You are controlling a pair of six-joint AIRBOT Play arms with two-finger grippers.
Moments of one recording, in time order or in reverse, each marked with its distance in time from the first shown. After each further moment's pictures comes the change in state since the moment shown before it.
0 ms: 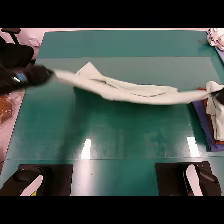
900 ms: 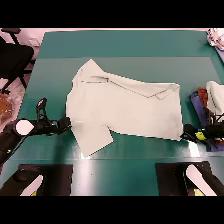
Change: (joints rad) left arm 0.000 0.000 -0.744 -0.094 0.053 -0.130; right arm 0.000 -0.340 -0.529 -0.227 -0.005 -0.023
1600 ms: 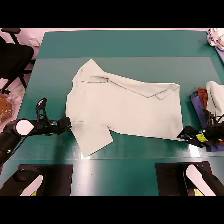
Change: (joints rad) left arm 0.000 0.000 0.000 0.013 0.001 -0.002; right arm 0.000 0.014 0.000 -0.030 0.050 0.016
